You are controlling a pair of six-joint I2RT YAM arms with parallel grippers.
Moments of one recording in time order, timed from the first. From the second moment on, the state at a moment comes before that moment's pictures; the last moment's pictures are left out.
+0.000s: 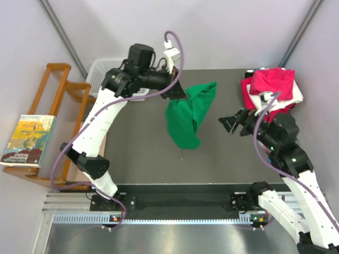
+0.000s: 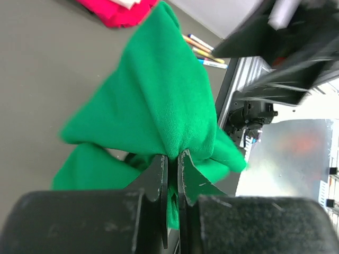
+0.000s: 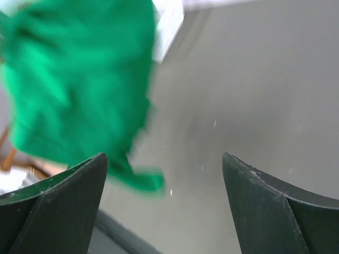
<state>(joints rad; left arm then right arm) -0.54 1.68 2.13 -0.96 0.73 -0.07 0.33 0.68 0.92 -0.43 -0.25 0.45</state>
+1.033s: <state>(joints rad) -0.82 2.16 2.36 -0.88 0.53 -0.07 0.33 0.55 1.00 -0.46 -0.21 0.51</state>
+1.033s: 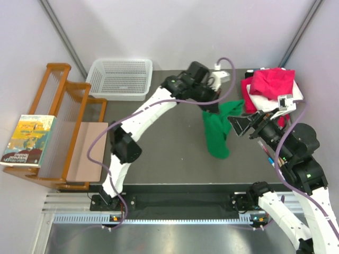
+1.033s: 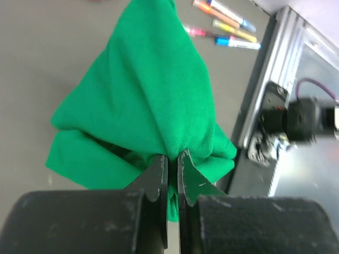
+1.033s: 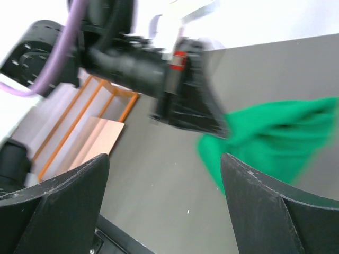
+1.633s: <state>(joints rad) -0.47 1.50 1.45 -0.99 0.82 0.09 0.30 0.78 1.00 -0.51 -0.17 0.47</state>
